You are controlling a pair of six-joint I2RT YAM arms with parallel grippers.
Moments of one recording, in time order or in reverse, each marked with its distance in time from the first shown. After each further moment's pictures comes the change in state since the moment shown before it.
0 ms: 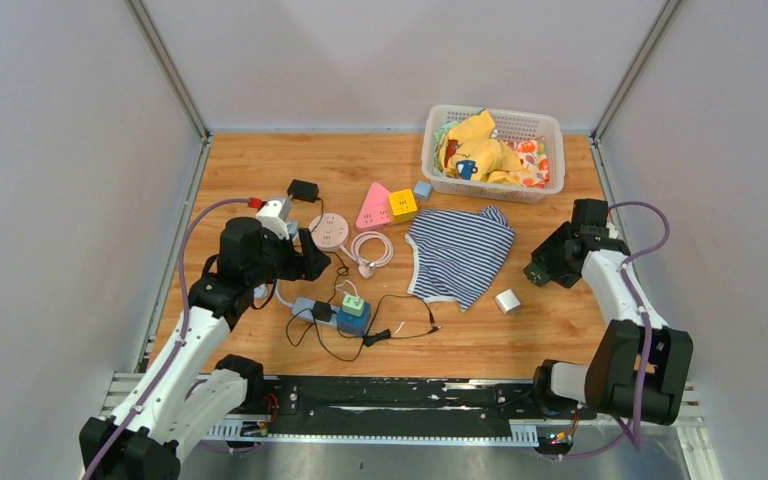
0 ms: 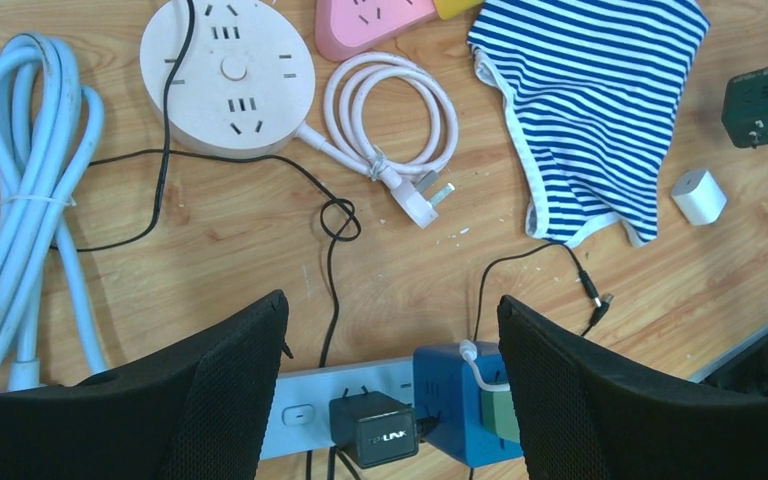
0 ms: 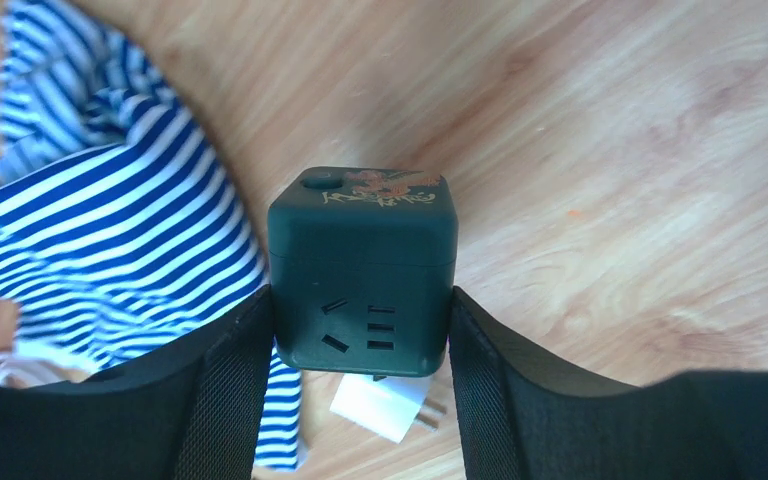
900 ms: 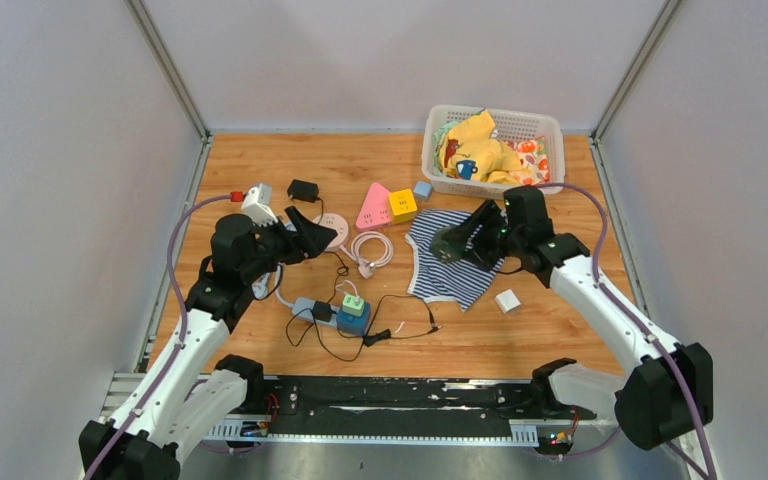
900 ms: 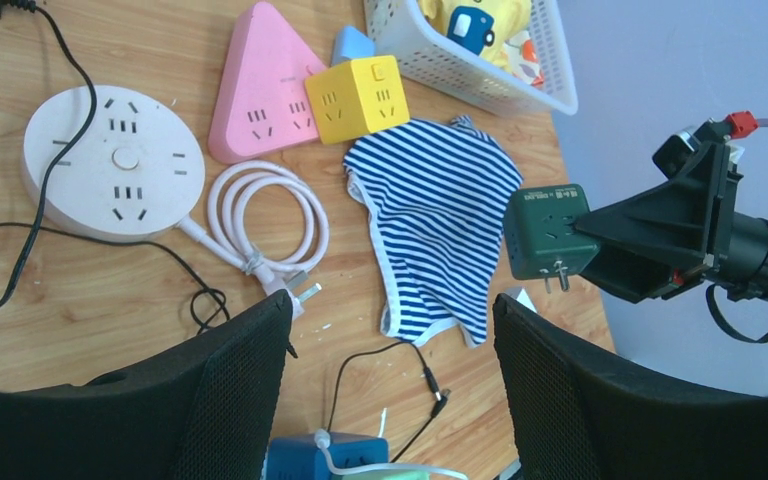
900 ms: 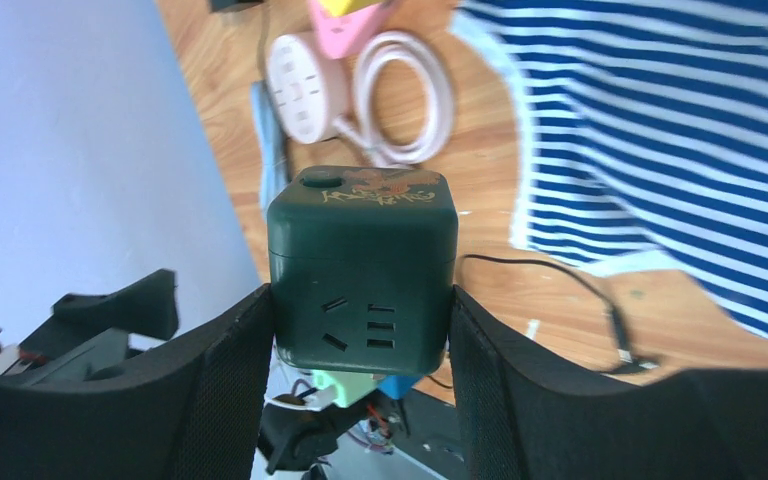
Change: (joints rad) left arm 0.000 -0.016 -0.008 0.243 0.020 -0.370; right arm 0.582 -0.075 0.122 0.144 -0.267 0.450
